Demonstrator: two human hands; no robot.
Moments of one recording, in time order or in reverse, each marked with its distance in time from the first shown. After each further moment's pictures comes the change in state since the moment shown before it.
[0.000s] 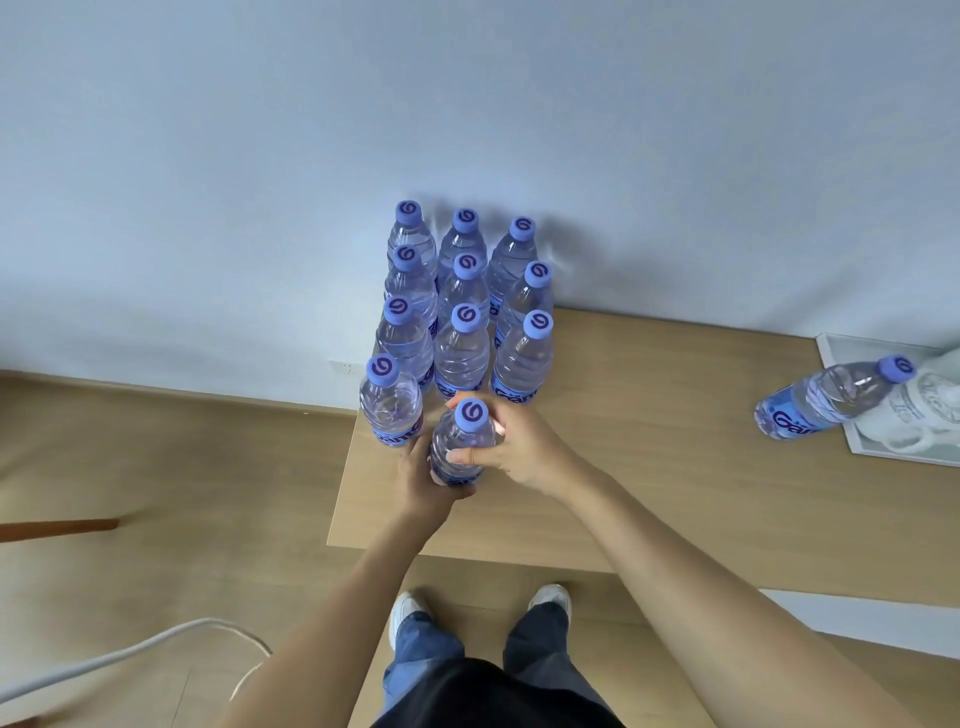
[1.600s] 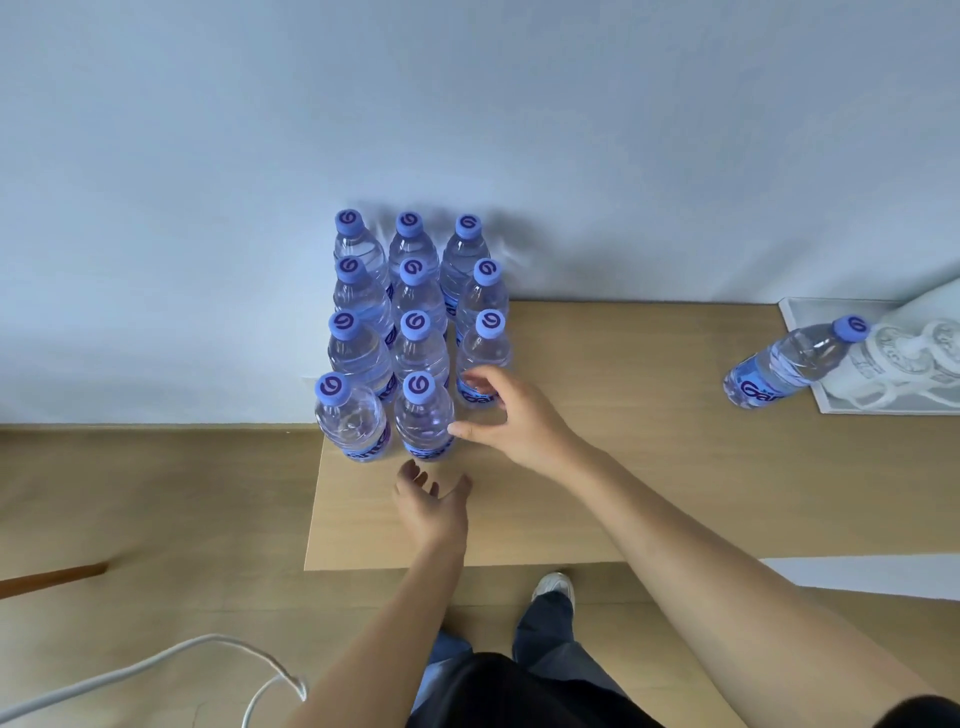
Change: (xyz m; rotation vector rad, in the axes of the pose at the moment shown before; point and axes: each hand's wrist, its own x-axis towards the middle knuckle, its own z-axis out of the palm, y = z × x) left_hand -0.015 -0.002 0.058 -0.157 0.321 -0.294; right_hand 0.002 0.025 -0.039 -0.188 0.213 -0.006
